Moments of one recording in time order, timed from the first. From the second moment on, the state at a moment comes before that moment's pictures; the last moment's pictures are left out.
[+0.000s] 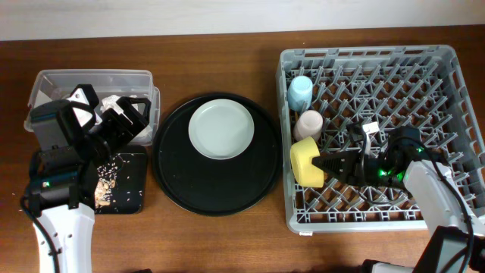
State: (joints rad) left arm 0.21 1.15 1.10 -0.62 0.45 -0.58; right arm -0.25 1.46 0.80 -0.93 -1.52 -0.43
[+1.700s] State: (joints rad) left arm 0.21 1.15 1.10 -0.63 0.45 -0.58; right arm -0.23 1.46 0.77 -0.54 -1.49 -0.15
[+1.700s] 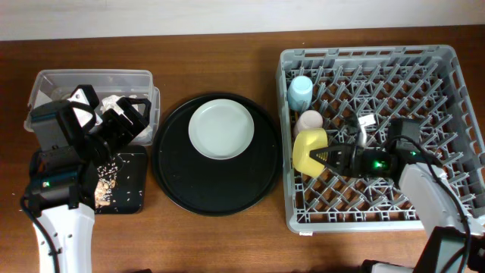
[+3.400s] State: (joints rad) left arm 0.21 1.15 1.10 -0.63 0.45 -0.58; right arm 0.60 1.90 1.38 -0.50 0.12 0.18
